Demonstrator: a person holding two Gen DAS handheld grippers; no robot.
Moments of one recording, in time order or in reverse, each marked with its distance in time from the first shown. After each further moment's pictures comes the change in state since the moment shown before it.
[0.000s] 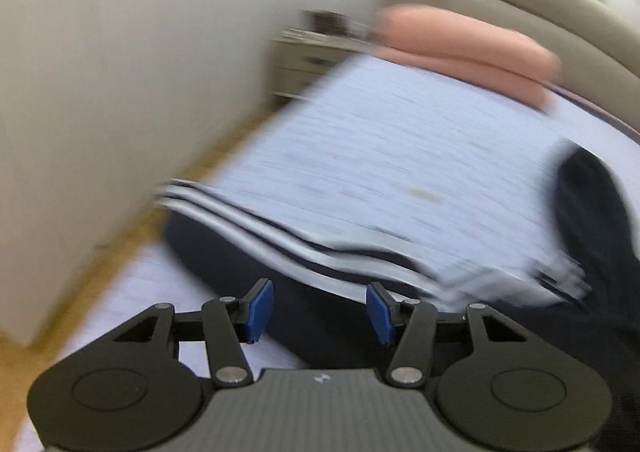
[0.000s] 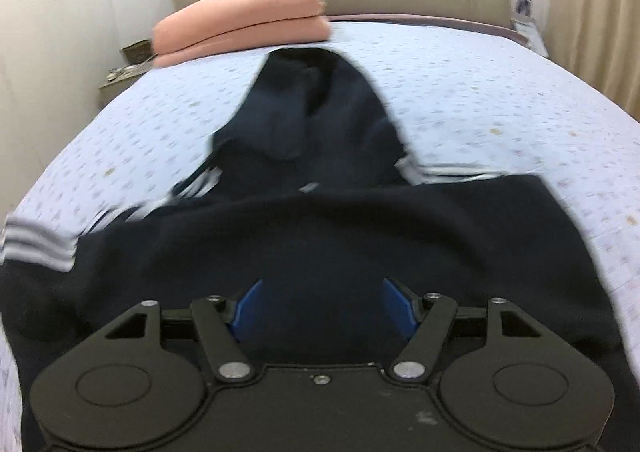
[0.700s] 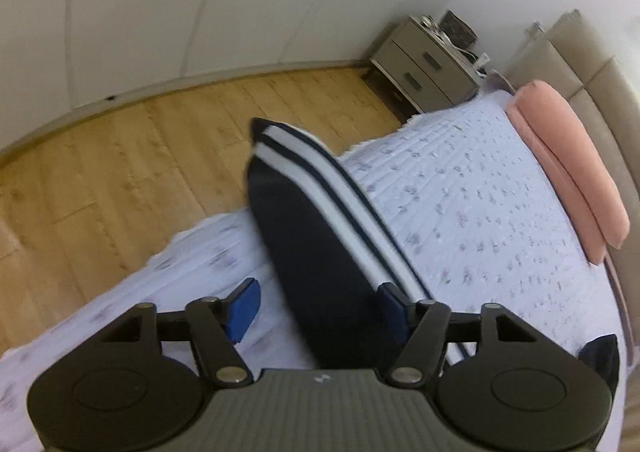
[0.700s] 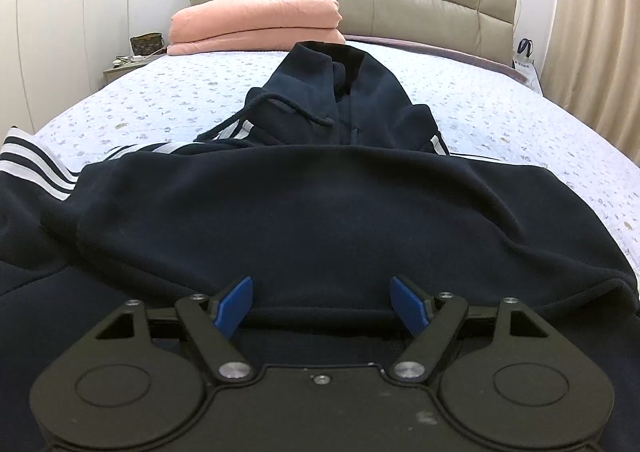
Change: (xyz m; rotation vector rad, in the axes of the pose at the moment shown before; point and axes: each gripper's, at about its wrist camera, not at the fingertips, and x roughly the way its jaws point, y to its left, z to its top) left arm 0.130 0.169 0.018 -0.569 0.165 -0.163; right arm 0.010 0.029 -0.047 -0.080 -0.104 -0.085
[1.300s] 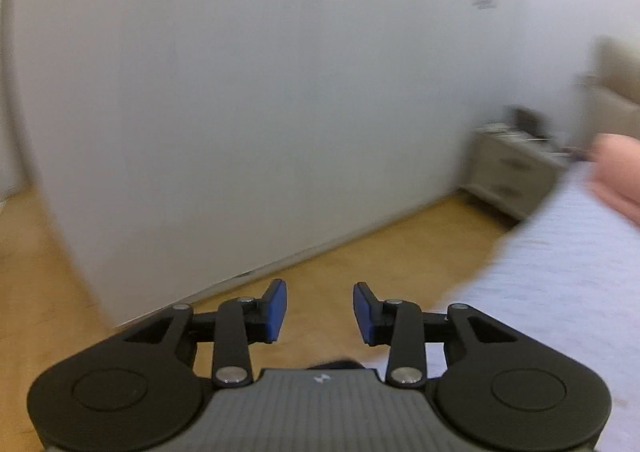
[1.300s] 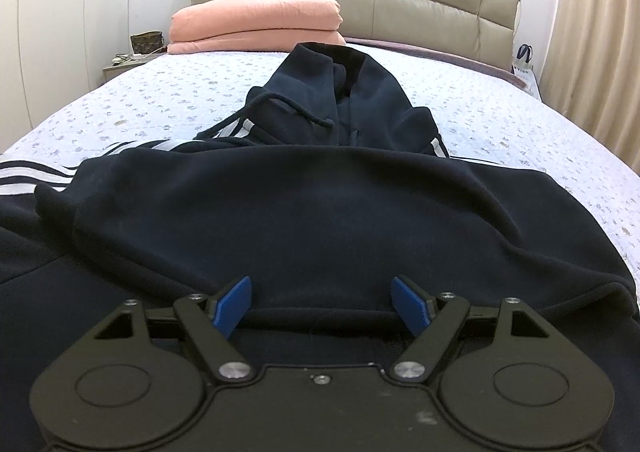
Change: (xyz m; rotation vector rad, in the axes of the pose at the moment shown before) left arm -0.118 -0.048 -0.007 0.144 -0.462 0.508; right arm 0.000 0.002 -0.001 -0.009 -0.006 -0.008
